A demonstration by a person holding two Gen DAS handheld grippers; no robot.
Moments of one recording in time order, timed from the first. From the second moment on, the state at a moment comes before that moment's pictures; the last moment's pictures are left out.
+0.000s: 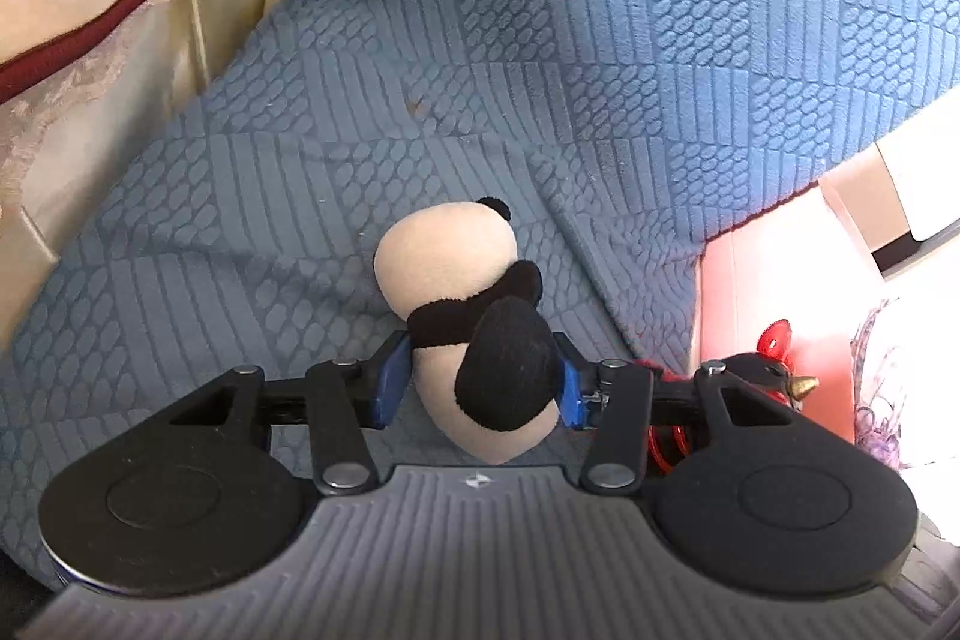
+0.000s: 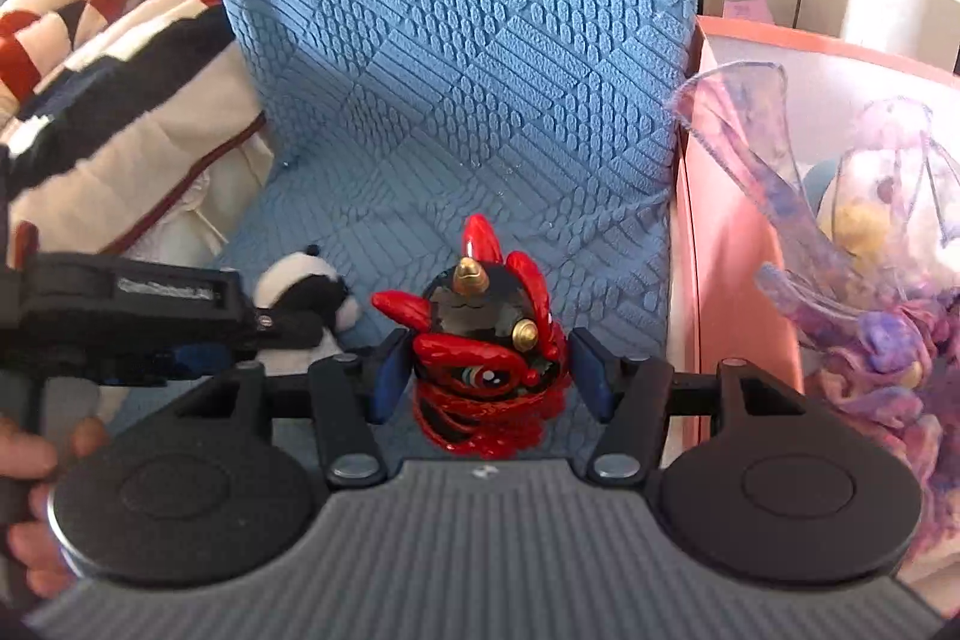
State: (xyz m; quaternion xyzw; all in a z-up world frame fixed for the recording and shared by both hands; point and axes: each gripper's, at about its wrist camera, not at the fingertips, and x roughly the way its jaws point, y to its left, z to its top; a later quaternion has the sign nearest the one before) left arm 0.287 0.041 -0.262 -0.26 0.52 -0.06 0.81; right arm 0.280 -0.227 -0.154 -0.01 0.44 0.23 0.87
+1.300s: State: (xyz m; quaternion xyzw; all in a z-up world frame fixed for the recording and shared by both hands) left arm 0.283 -0.083 -0.073 -0.19 0.42 -0.18 0.87; right arm 0.295 -0.331 0.009 -0.02 0.35 0.22 0.91
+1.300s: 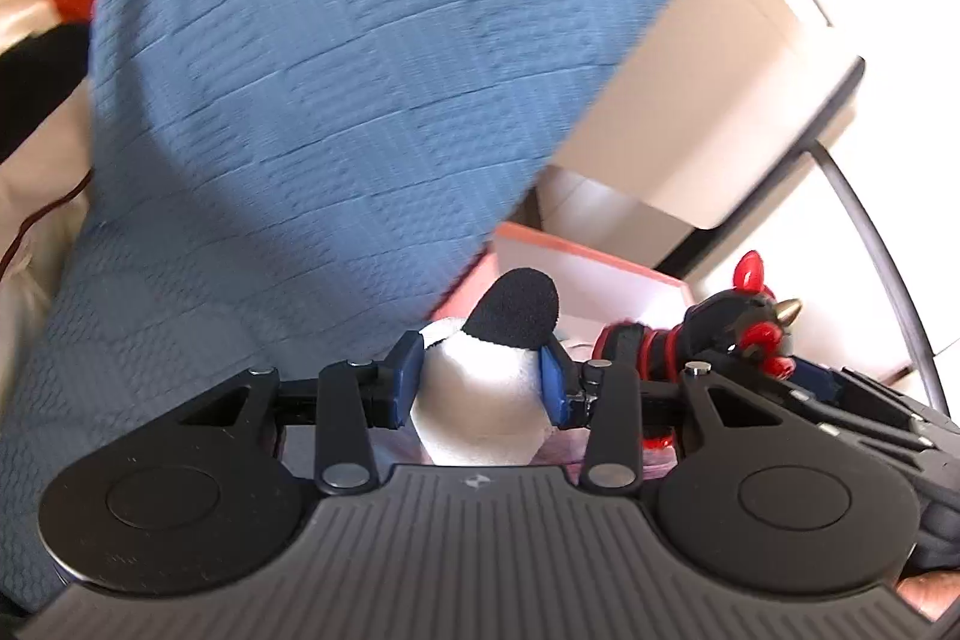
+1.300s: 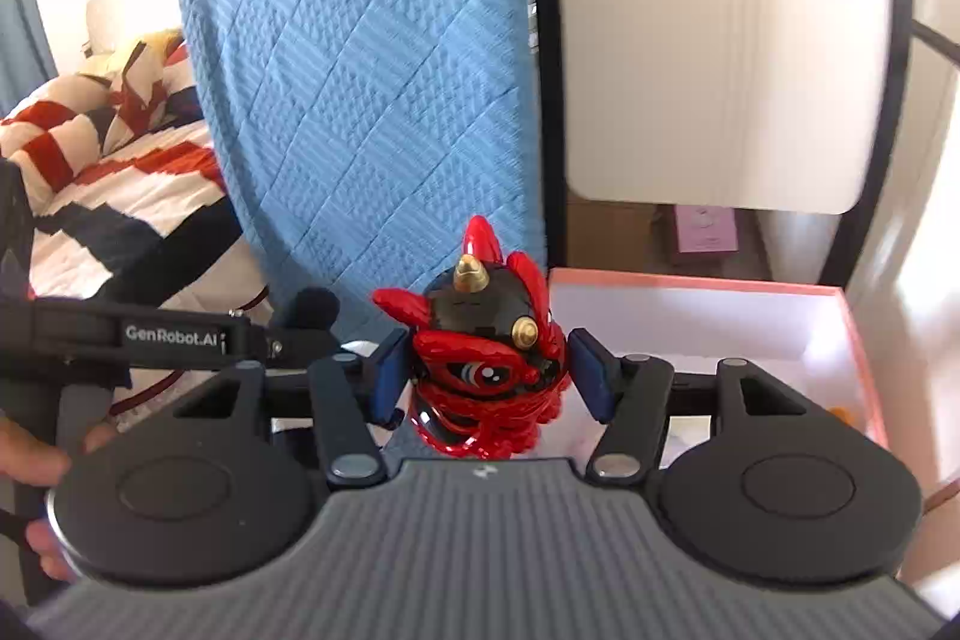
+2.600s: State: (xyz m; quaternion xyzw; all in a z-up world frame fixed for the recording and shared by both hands) left arm 0.276 -0.220 -0.104 -0.12 0.50 -0.26 0.82; right arm 0.302 -0.463 -0.108 0.02 0.44 0.07 0.90
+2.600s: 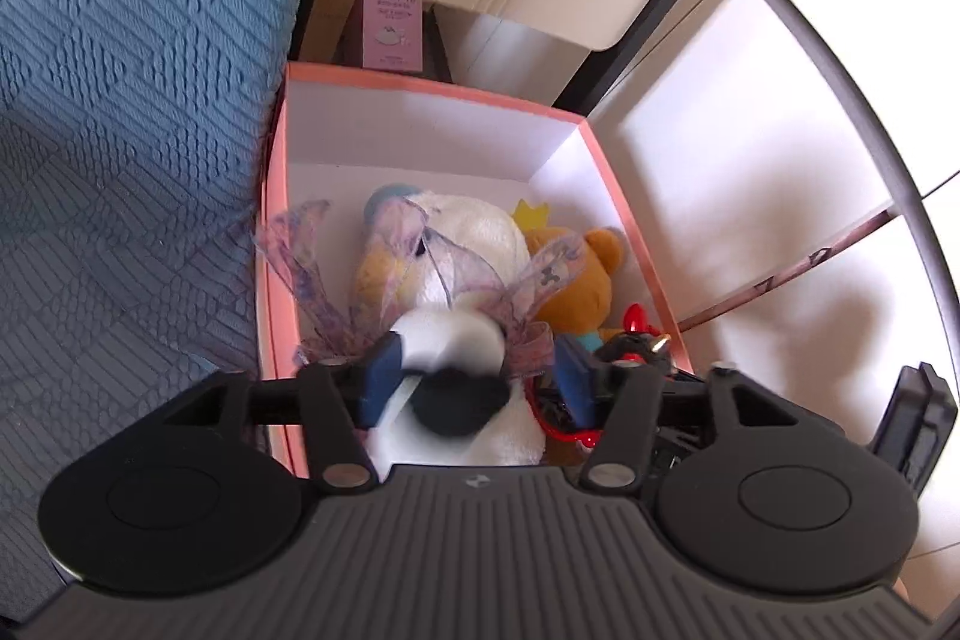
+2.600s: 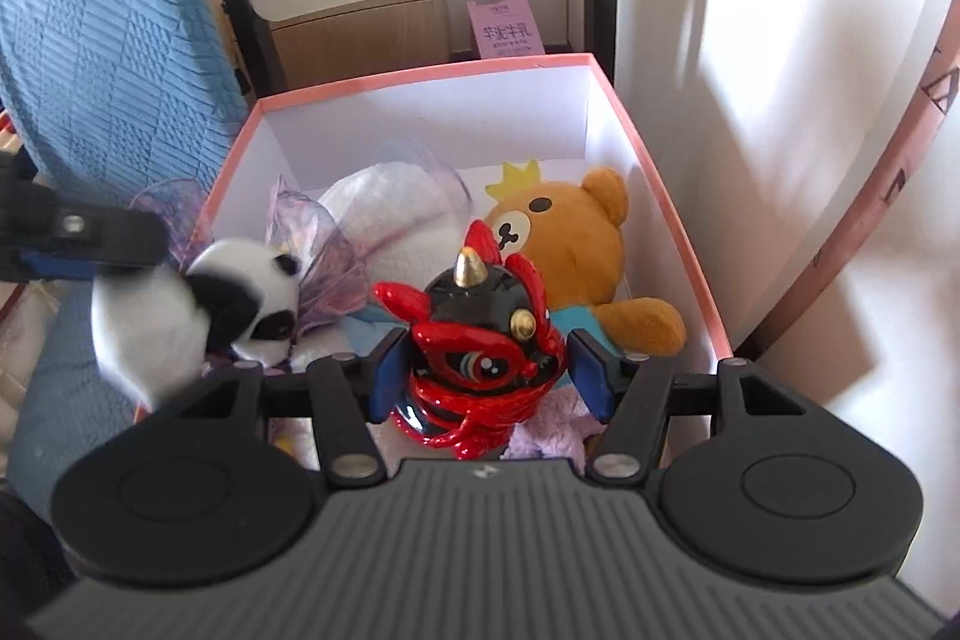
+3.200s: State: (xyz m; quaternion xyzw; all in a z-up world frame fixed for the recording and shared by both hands) left arm 0.225 -0.174 -0.001 -0.08 0.44 -0.29 0.85; right arm 0.244 -0.441 0.033 0.07 0.34 0.06 0.94
